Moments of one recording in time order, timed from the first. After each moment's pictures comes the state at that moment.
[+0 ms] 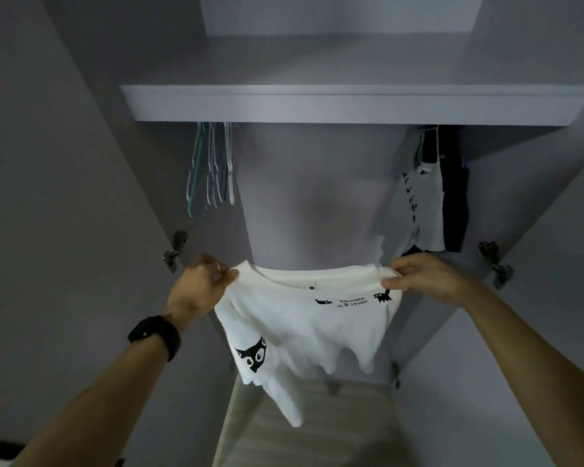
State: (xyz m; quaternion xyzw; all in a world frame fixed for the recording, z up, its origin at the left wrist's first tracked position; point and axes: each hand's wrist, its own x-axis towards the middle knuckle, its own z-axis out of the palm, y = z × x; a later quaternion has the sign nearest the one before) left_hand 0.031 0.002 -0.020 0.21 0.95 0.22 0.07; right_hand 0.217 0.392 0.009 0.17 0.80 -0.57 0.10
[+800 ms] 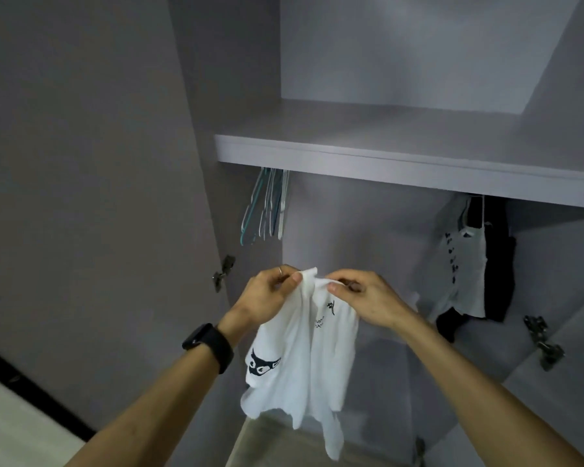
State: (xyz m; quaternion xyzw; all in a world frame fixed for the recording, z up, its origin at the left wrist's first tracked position) left_hand 0.070 0.033 0.036 0.21 0.83 0.51 0.07; right_hand 0.141 0.256 0.052 -0.04 0.88 -0.47 -0.04
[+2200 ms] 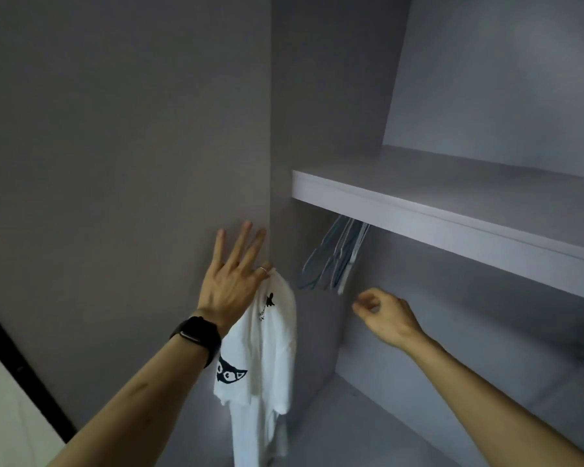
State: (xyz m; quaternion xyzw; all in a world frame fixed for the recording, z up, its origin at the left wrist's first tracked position) left_hand -0.004 -0.049 0.070 0.12 0.91 -0.16 -0.37; right_hand -0.044 0.261 0.033 -0.04 0.94 -0.34 0.00
